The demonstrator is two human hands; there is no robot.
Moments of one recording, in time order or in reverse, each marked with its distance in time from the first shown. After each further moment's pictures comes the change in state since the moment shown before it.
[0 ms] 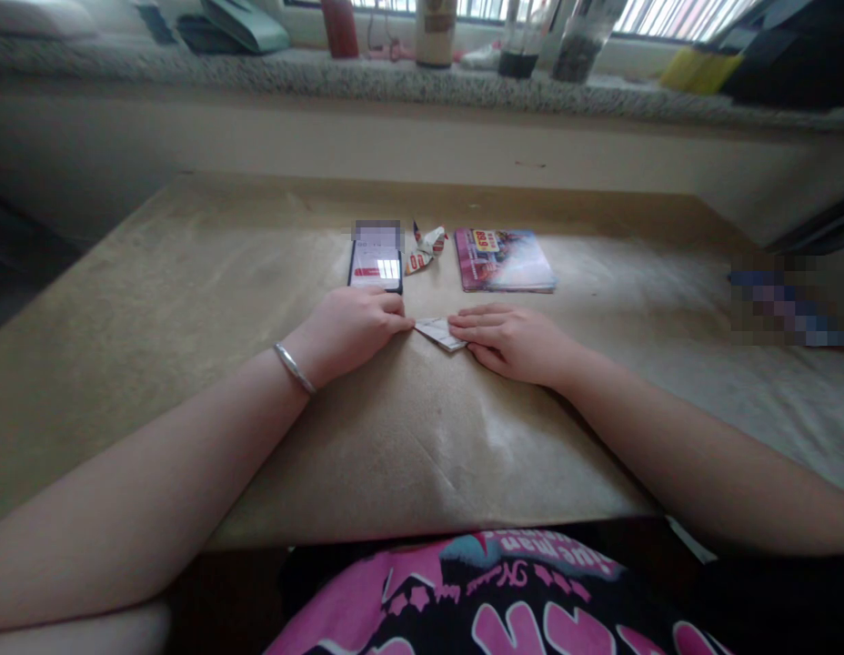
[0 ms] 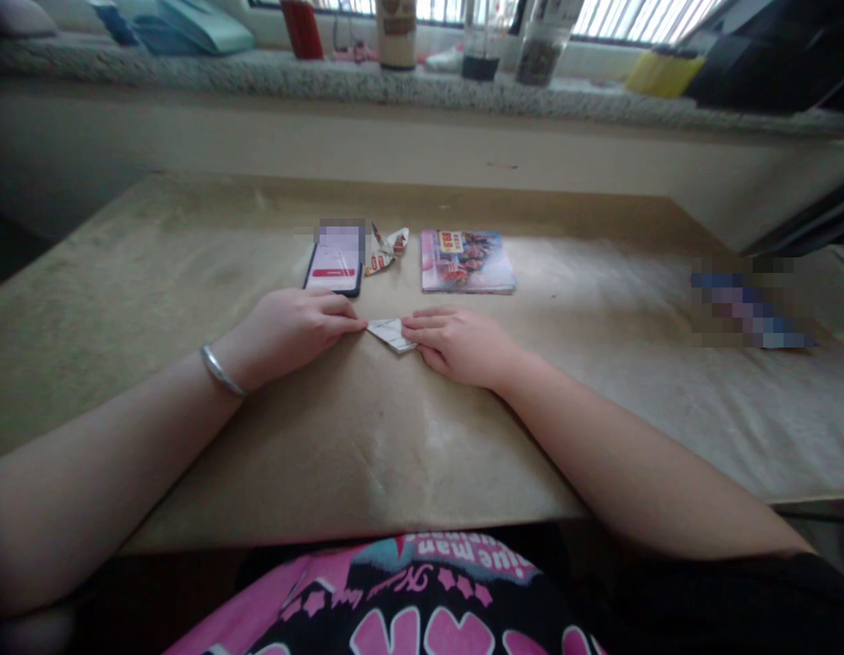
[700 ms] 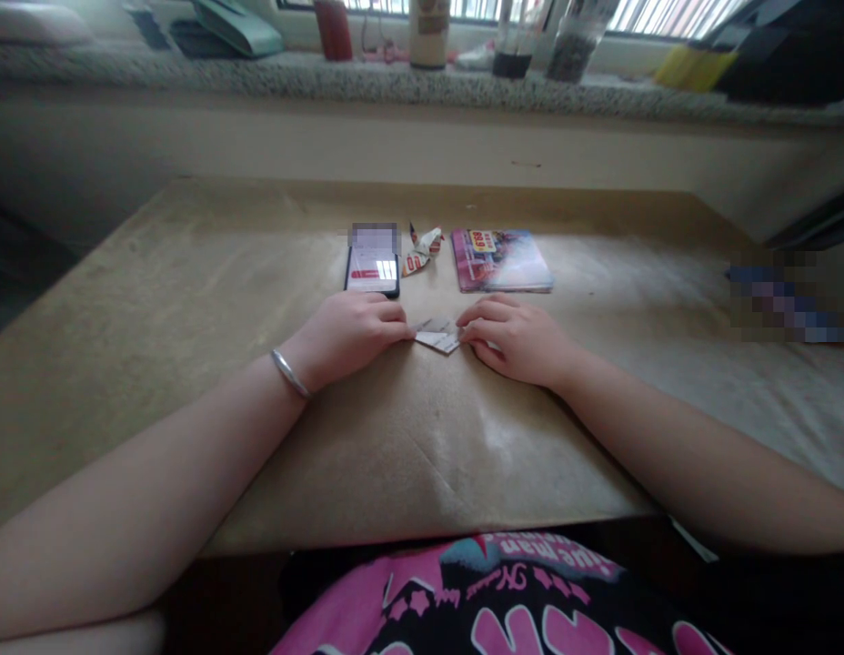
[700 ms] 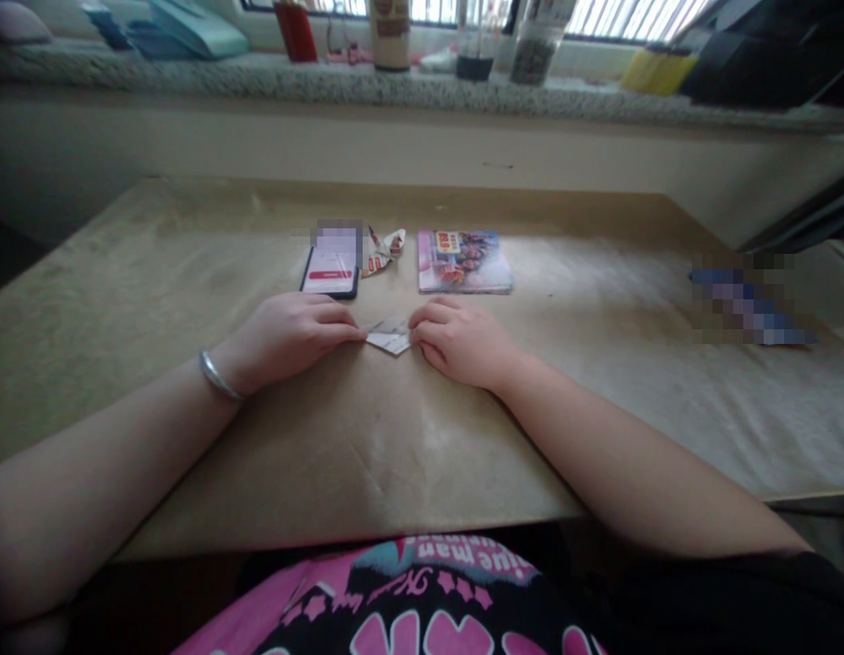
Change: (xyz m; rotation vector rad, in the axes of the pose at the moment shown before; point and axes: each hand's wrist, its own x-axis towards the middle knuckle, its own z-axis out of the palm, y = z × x) left_hand -0.001 -0.003 0.002 -0.056 0.058 0.103; right_hand -0.002 0.002 -0.001 -0.088 0.104 0.027
